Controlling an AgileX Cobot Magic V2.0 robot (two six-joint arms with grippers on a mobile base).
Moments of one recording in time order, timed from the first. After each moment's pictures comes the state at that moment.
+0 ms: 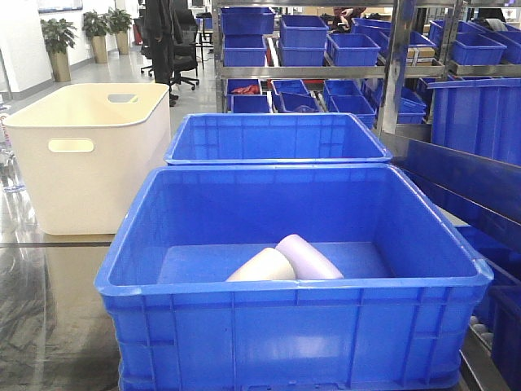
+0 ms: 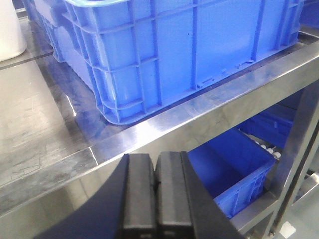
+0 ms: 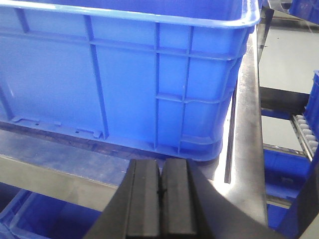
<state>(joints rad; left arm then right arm) -0.27 0.25 -0.38 -0.43 0.57 0.42 0.28 0.52 -0.40 0.02 0.29 0.00</state>
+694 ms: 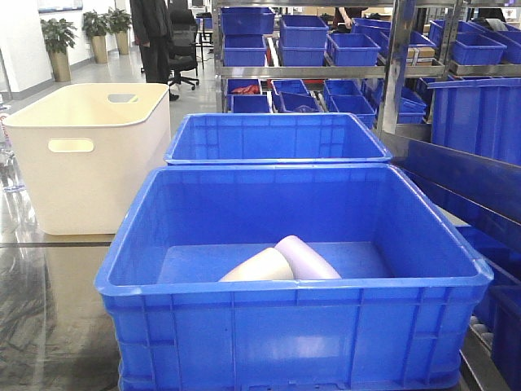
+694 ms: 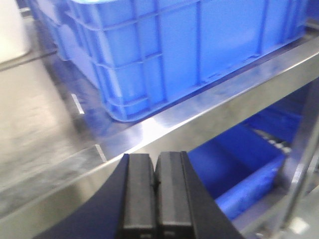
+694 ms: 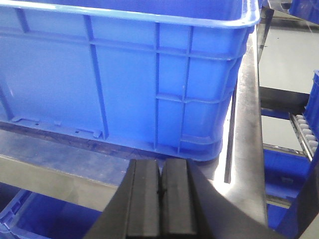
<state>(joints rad) -0.27 0.24 -0.37 -0.36 0.54 0.41 0.28 0.52 -0.40 0.02 0.29 0.00</state>
